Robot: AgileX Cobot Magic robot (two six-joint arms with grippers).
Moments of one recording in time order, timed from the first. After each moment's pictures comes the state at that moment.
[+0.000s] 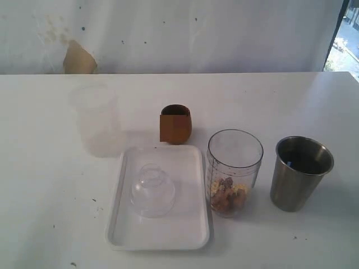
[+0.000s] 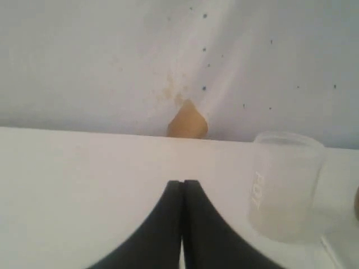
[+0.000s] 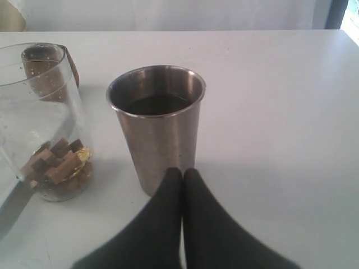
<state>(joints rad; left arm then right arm) 0.01 0.00 -0.01 -0.12 0.11 0.05 0.03 0.01 -0.01 0.05 0.36 0.04</state>
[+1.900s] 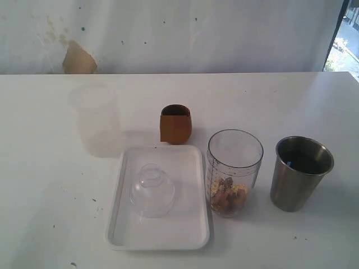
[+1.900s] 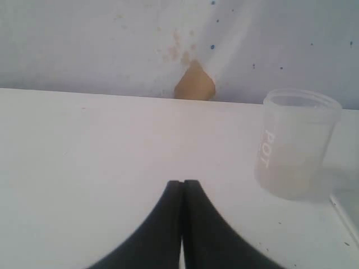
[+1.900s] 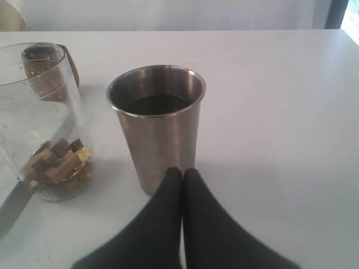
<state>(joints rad) 0.02 0.00 -0.01 -0.04 0.23 -0.02 0.03 0.01 -0.01 0.05 0.36 0.04</state>
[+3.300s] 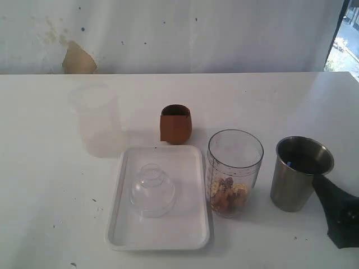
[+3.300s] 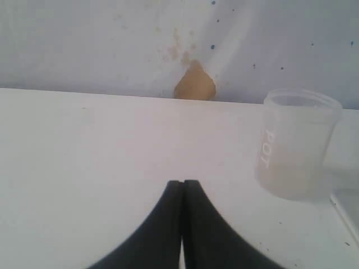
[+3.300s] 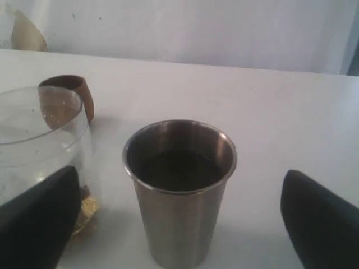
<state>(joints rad) 0.02 0.00 -0.01 -0.04 0.23 -0.02 0.06 0.63 0.00 -0.16 -0.32 0.17</state>
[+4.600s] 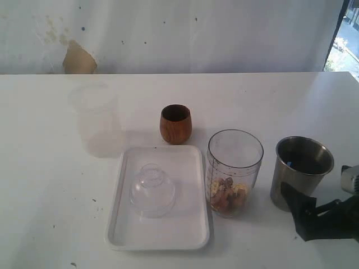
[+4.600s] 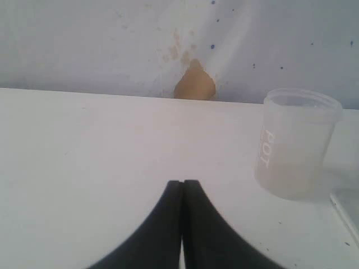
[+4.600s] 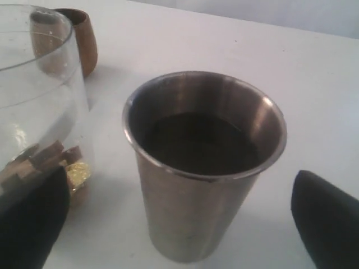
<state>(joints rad) 0.02 0.00 -0.01 -0.04 0.23 -0.02 0.06 1.22 0.00 -0.14 -0.81 0.02</state>
